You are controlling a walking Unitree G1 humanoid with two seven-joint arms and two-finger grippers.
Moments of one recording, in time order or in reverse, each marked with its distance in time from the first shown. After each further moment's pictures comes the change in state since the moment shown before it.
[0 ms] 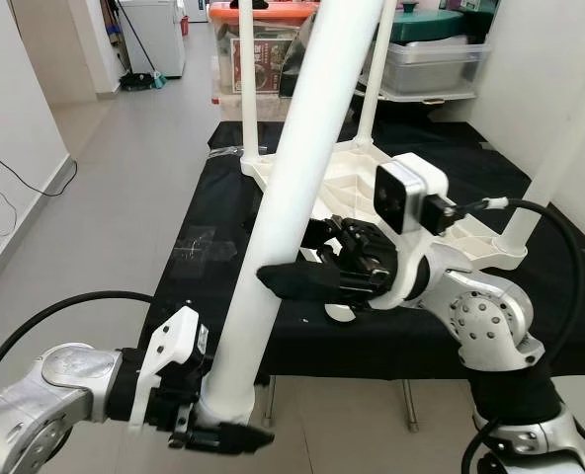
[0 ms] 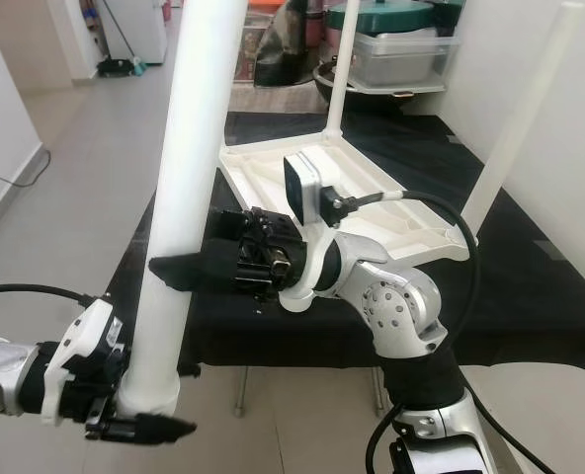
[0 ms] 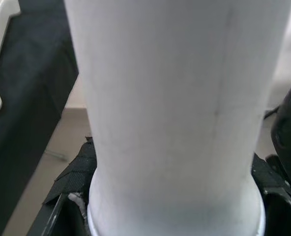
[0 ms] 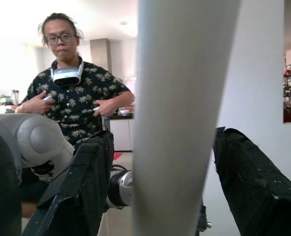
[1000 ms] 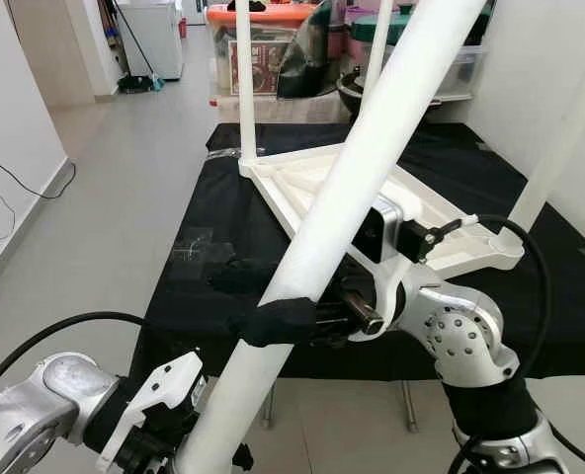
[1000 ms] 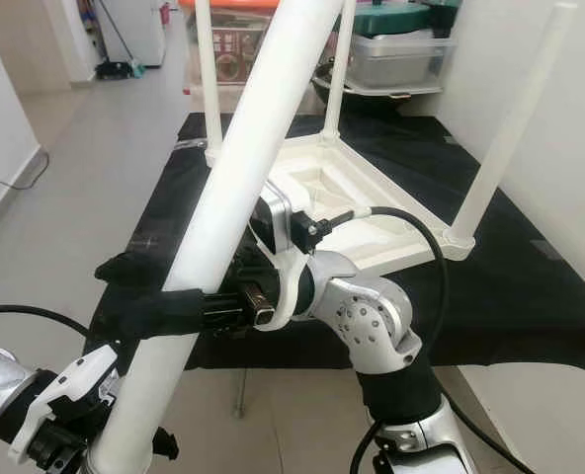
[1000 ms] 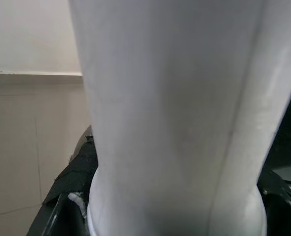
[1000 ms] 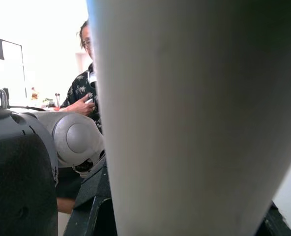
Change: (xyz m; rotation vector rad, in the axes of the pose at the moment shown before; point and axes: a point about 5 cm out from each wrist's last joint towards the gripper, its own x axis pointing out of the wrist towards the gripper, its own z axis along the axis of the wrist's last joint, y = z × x) left arm -0.001 -0.014 -0.019 -0.121 0.145 -0.263; right arm 0.027 0.011 -0.020 0.086 -0.010 0.148
